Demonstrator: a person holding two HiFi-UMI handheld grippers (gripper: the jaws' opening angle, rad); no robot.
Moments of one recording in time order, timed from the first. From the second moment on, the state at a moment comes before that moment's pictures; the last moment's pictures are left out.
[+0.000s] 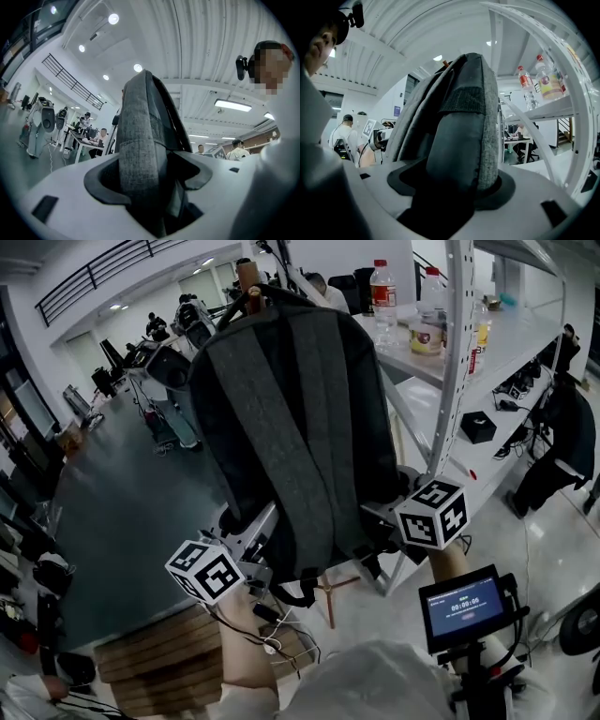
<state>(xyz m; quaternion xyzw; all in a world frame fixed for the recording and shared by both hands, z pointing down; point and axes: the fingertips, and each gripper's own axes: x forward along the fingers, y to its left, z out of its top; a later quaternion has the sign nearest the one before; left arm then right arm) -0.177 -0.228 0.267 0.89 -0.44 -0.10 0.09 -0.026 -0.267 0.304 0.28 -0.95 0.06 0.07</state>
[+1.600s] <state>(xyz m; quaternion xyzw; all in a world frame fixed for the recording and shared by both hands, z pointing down) -0.212 -0.203 0.293 0.79 -0.58 -0.19 -0.07 -0.016 -0.306 0.340 0.39 -0.91 -0.06 -0.10</state>
